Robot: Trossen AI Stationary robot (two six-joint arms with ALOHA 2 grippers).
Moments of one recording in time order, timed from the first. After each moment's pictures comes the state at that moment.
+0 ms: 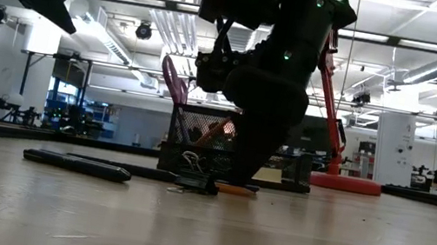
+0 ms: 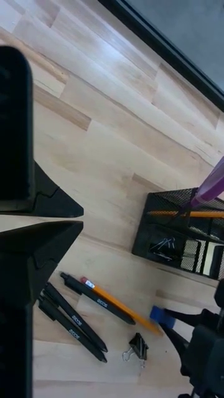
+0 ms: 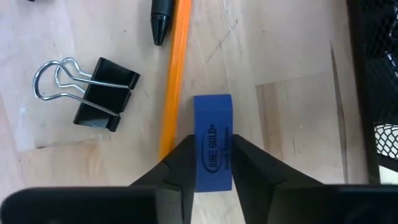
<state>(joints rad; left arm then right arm) -0.33 0.71 0.71 -0.88 -0.52 -0.54 0.20 2.14 1.50 -0.70 0.11 0.39</state>
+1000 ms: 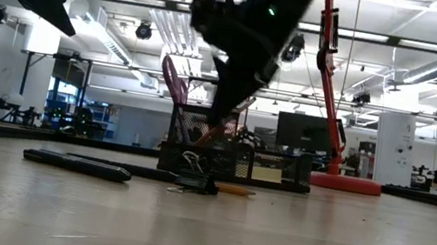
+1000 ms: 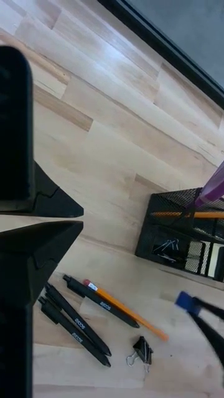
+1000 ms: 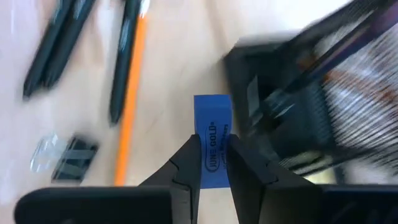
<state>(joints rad) -0.33 0.72 0.71 -0.88 -0.52 -0.54 0.19 2.07 1.65 -0.77 0.33 0.29</state>
